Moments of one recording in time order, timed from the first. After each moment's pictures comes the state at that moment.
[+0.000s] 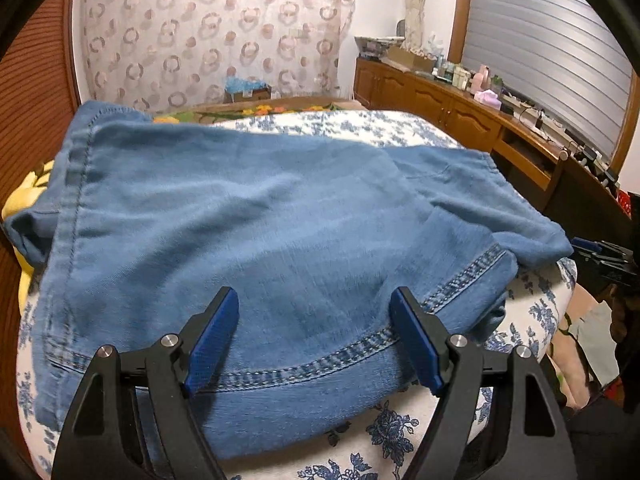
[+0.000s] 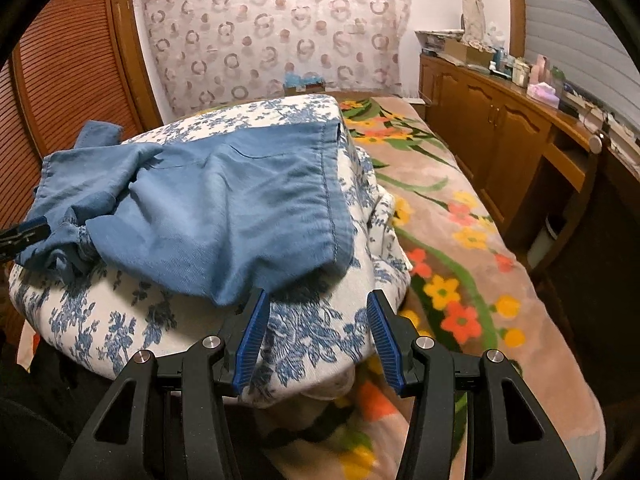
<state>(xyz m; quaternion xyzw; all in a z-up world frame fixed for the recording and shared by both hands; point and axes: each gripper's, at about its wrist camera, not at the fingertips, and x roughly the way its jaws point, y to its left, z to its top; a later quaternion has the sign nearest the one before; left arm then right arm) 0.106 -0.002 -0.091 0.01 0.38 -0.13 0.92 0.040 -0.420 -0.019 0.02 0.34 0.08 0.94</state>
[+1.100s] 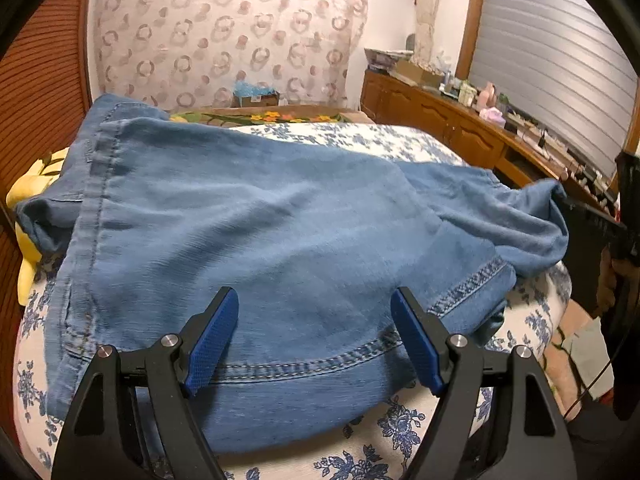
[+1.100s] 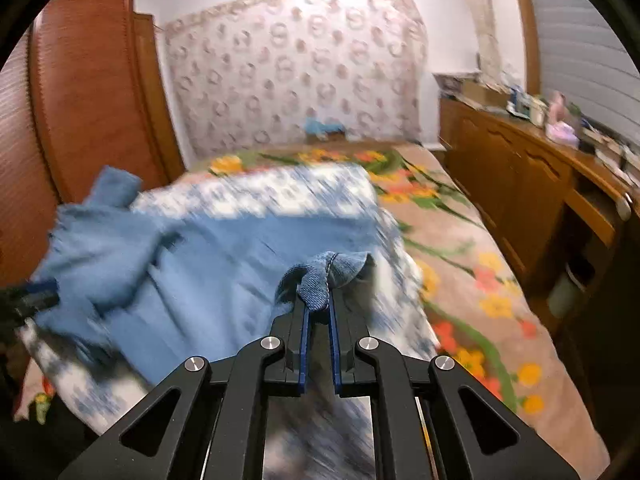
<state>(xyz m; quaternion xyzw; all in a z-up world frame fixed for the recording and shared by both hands) 0.093 0.019 -0.083 -0.03 0.36 -0.12 0.92 0.082 -0.402 0.012 0.02 0.25 0.12 0.96</state>
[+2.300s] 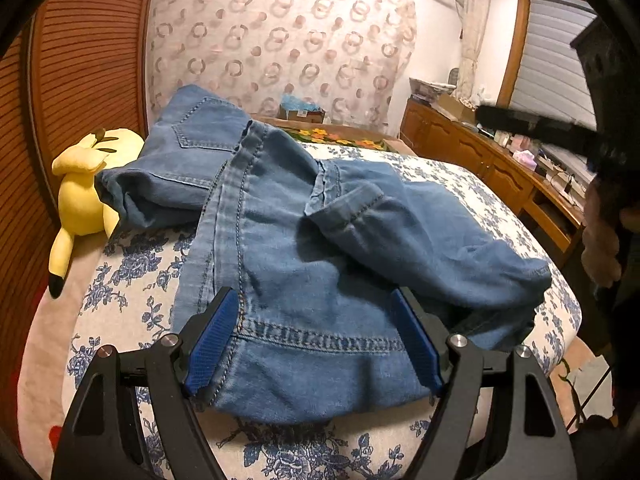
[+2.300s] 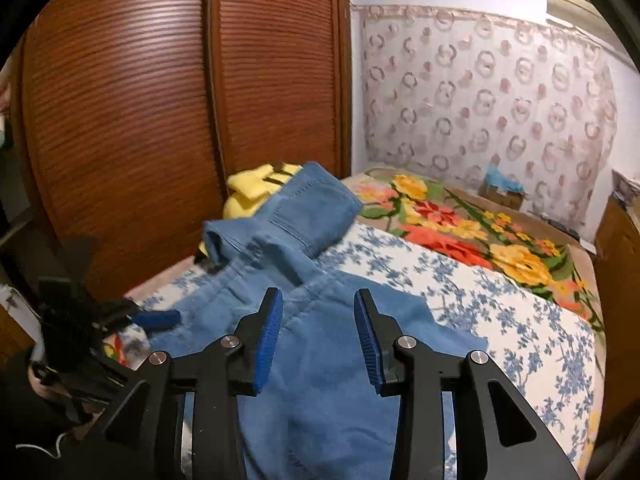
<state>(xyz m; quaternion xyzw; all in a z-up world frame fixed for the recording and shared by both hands) 0.075 0.097 -0.075 -0.08 0.33 -0.06 0.94 0.160 -0.162 0.089 -0.12 0.22 0.38 0.89</state>
